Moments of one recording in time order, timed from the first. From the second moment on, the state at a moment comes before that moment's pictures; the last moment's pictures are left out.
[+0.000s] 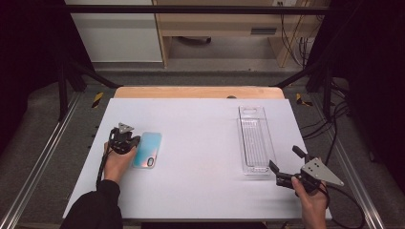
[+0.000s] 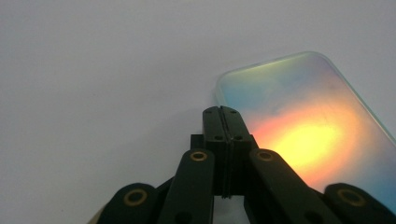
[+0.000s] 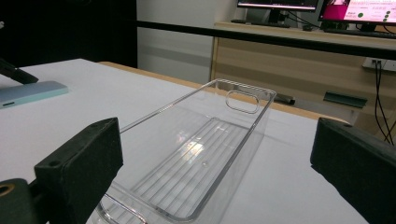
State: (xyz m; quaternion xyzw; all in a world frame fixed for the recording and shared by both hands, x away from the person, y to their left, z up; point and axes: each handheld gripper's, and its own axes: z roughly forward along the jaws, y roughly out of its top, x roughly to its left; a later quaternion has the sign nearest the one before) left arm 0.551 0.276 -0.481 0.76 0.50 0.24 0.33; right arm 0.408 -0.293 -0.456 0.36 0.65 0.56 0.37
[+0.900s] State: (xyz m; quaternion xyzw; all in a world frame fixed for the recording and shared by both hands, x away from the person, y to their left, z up) left arm 0.542 0.197 -0.475 0.84 0.39 0.18 0.33; right arm 0.408 -0.292 -0.456 0.36 0.66 0.56 0.37
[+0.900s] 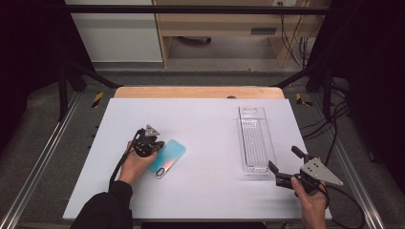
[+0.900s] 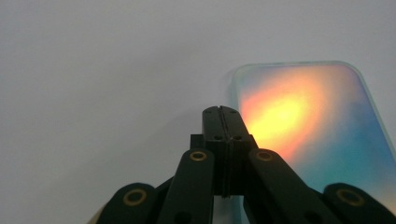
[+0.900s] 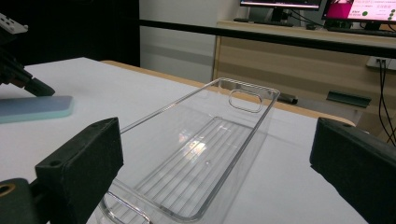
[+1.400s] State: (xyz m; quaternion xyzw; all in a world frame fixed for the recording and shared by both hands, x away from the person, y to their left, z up) left arm 0.514 0.150 -0.474 0.88 0.31 0.16 0.32; right arm 0.408 -0.291 -0.456 0.36 0.66 0.56 0.36
